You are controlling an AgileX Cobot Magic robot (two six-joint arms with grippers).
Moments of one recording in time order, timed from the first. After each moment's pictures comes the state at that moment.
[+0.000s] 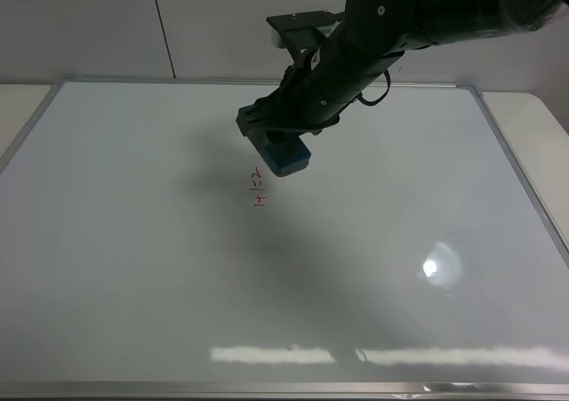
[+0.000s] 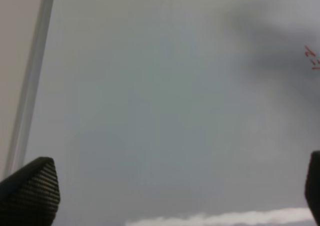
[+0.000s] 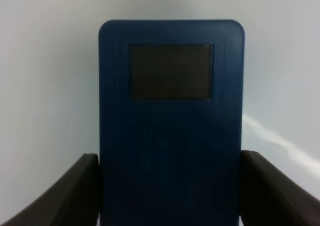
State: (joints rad) left arm 0.00 0.00 -0.50 -0.09 1.06 0.05; right arm 0.69 1.84 -1.25 0.19 0.47 -0.07
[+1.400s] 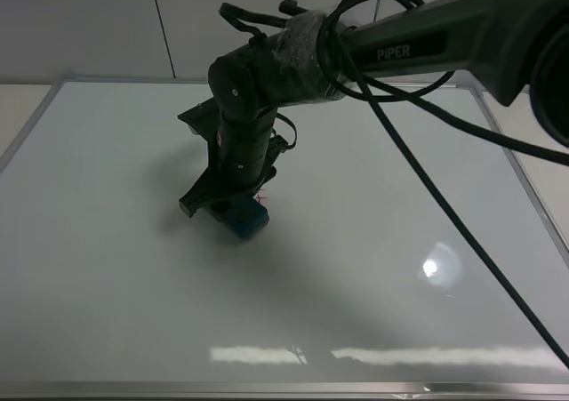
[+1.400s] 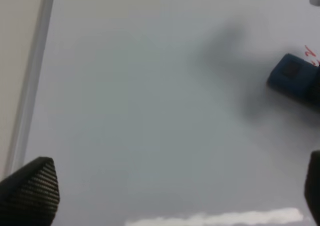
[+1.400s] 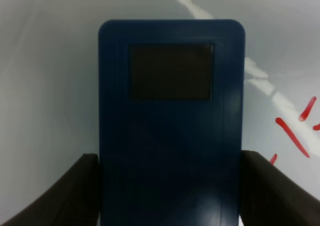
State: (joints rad) left arm 0.00 0.00 -0.50 -0.09 1.06 0.05; right arm 0.88 2.21 -1.59 0.01 0.76 0.03
